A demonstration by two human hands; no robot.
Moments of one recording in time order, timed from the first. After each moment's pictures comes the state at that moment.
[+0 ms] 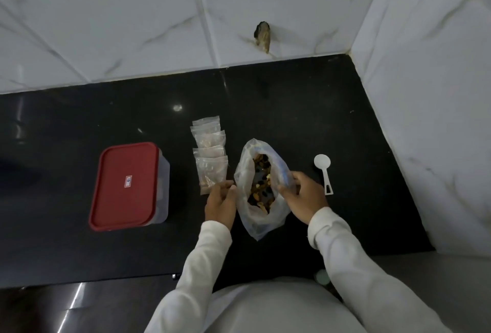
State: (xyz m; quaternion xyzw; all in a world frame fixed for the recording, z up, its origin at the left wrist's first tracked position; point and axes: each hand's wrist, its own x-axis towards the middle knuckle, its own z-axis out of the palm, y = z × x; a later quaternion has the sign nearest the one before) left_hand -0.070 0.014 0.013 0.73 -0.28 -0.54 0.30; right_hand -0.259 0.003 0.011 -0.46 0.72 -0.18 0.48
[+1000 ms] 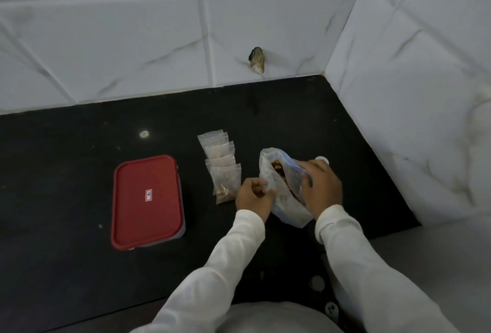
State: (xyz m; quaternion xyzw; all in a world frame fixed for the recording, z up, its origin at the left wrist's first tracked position) left_hand -0.063 0.004 0.025 0.63 -0.40 -0.60 0.30; right_hand -0.216 0.018 0.029 -0.54 0.80 -0.23 0.11
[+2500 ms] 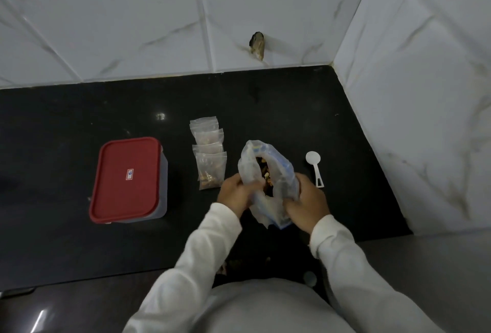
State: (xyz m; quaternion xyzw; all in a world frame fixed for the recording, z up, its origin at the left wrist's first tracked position) left_hand -0.080 0.020 0.060 0.59 -0.28 -0.70 0.29; right_hand -0.240 0.044 0.046 -0.45 0.77 -0.15 0.42
